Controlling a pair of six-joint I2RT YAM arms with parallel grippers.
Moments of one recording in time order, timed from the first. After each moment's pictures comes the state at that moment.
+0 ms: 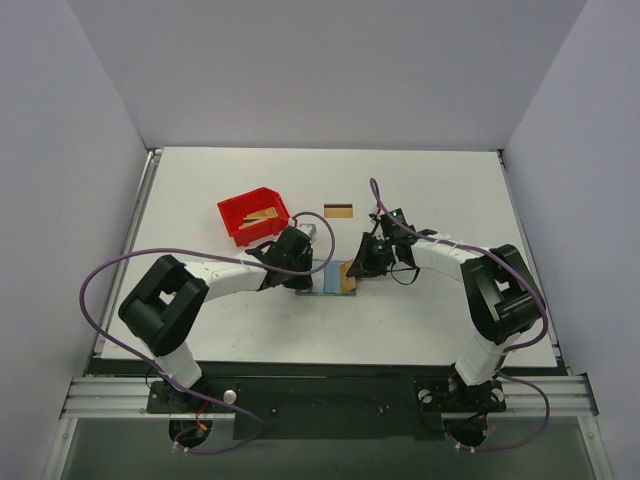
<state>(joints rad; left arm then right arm) -0.71 1.71 0.92 -0.14 0.01 -0.55 0.43 1.72 0.91 -0.18 -0.42 0.64</state>
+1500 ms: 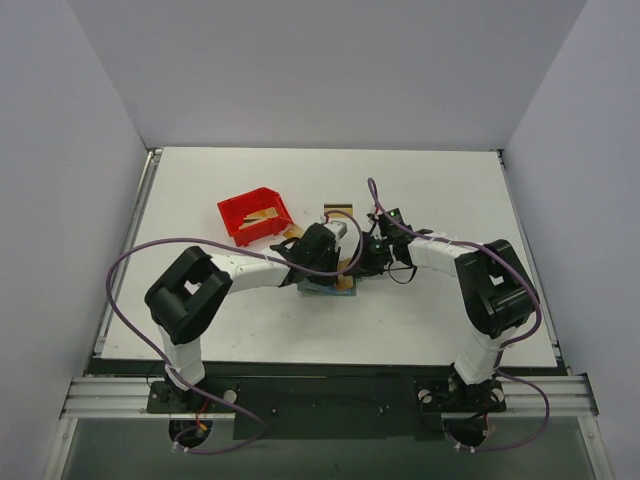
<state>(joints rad) -0.81 1.85 1.09 -0.08 0.06 -0.47 0.43 1.78 0.92 -0.14 -0.43 0.66</state>
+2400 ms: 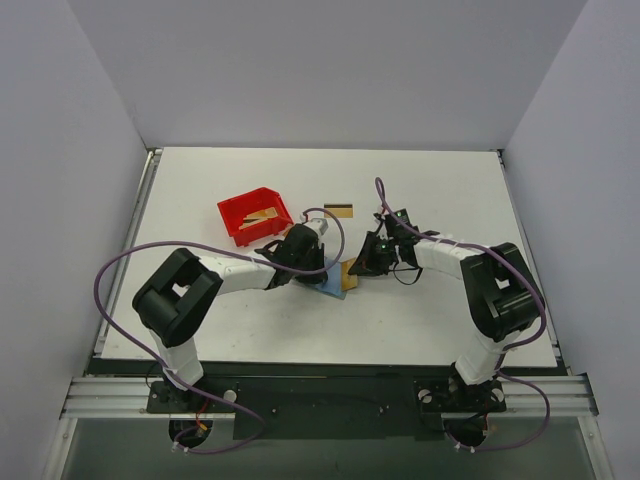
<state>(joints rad) -0.73 1.79 0.95 0.03 0.06 -0.55 0.39 1.74 0.88 -0.13 -0.43 0.67</state>
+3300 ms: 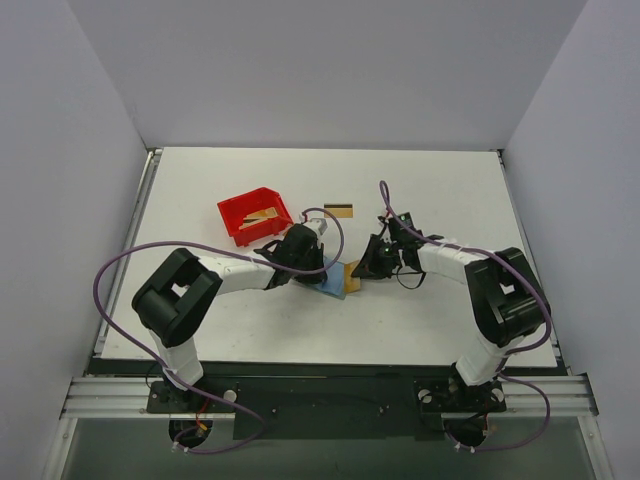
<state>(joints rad) -0.72 1.79 0.94 0.04 0.06 -0.55 0.39 1.70 0.84 -0.12 -0.42 0.68</state>
